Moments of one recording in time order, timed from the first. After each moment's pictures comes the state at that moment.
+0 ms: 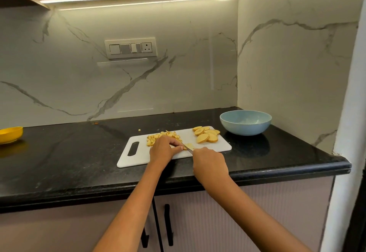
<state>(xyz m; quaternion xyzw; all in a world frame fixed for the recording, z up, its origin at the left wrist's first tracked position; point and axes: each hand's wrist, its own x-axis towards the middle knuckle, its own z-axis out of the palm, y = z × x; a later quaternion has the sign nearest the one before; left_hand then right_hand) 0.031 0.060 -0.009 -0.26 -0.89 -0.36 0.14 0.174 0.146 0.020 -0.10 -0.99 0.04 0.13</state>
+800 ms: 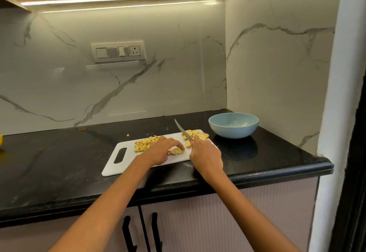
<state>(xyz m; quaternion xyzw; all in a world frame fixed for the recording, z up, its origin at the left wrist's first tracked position) 0.009 0.077 0.009 -0.43 -0.90 -0.05 0.06 0.132 0.194 0.004 -0.15 -0.93 0.19 0.27</state>
